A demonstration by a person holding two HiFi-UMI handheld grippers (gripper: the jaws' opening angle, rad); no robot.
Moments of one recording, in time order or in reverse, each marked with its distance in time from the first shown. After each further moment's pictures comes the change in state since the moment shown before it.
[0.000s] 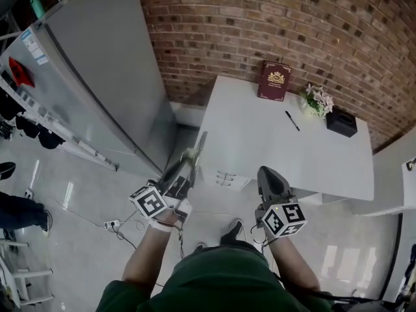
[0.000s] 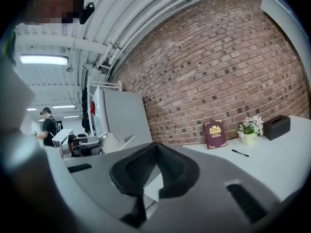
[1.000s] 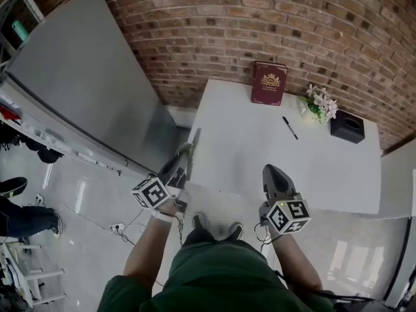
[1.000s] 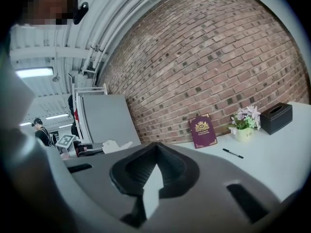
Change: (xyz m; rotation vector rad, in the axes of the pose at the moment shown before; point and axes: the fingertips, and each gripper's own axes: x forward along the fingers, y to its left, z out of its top) left arm 0.142 0.070 -0.017 0.080 0.037 0.176; right arm 0.055 -0.147 0.009 0.122 0.037 -0.027
